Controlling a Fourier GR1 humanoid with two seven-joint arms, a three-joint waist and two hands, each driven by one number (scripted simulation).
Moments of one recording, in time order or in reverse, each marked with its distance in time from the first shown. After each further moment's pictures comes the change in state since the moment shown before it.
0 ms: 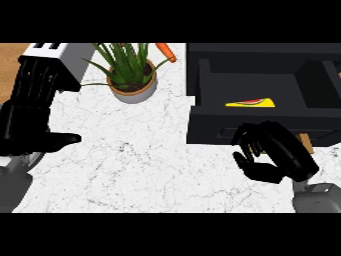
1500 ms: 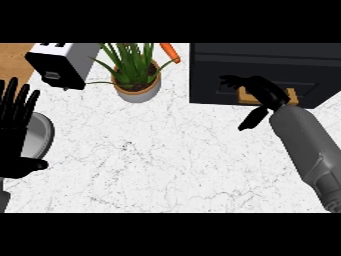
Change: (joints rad) left arm 0.163 -0.037 0.197 0.019 -0.051 -0.293 0.004; right arm -0.690 0.034 -0.216 1.206 0.149 -0.130 -0.439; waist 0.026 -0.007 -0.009
